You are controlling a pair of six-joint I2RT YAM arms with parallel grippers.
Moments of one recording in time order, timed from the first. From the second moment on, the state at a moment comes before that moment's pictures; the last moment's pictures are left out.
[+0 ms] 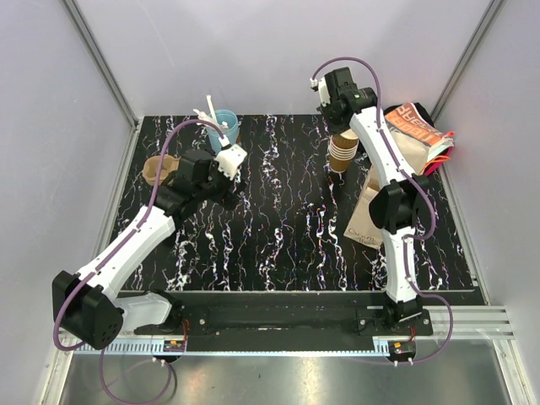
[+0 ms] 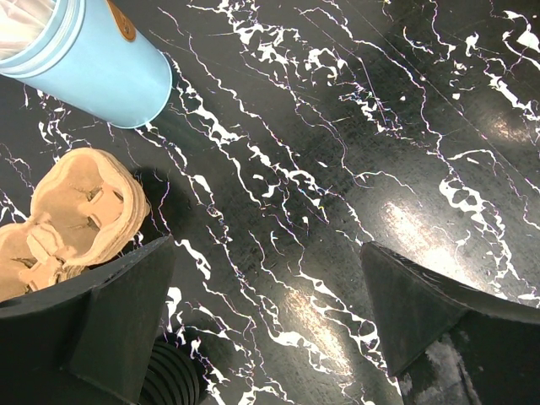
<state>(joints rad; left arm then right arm) -0.46 1.20 1.04 -0.42 0.07 0.29 0.33 2.26 2.46 -1.09 0.19 -0.24</state>
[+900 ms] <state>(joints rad) -0.19 1.10 1.03 -0.36 0.07 0.19 0.71 1.89 2.15 -0.95 0.23 -0.35</state>
